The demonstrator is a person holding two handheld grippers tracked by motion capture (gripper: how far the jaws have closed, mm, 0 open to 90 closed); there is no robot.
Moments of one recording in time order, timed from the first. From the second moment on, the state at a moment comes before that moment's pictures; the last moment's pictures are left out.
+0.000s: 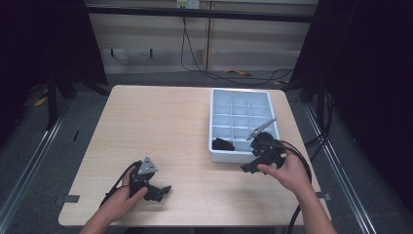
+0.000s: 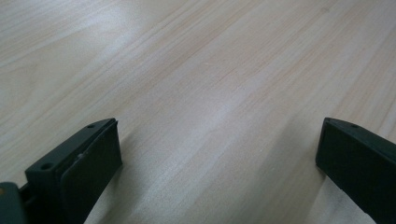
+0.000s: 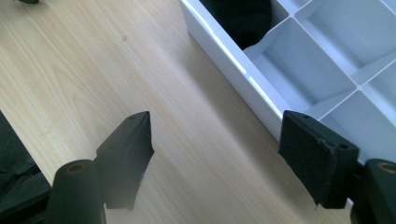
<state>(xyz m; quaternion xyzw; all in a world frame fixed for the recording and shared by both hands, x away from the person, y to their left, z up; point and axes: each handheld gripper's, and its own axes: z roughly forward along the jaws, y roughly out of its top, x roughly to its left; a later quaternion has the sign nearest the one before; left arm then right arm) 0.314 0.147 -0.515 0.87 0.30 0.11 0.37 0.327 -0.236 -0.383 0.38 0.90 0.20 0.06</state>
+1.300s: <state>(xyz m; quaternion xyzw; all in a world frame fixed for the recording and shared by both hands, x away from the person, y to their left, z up) 0.313 0.146 -0.515 0.87 0.31 0.11 0.37 0.295 -0.277 -0.421 0.41 0.88 0.22 0.06</state>
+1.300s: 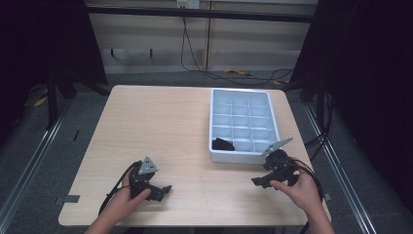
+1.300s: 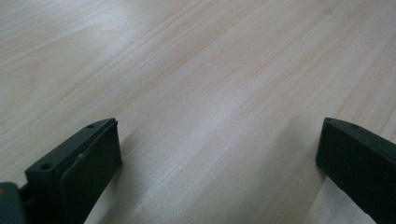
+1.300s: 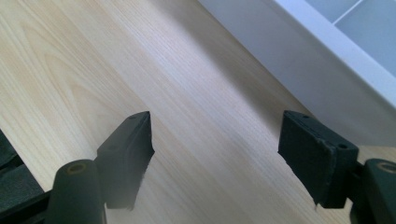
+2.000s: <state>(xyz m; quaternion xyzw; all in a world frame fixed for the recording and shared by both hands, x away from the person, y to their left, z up) 0.312 0.145 -0.514 0.87 0.31 0.11 0.37 0.286 -0.289 -0.445 0.41 0.89 0.20 0.08</state>
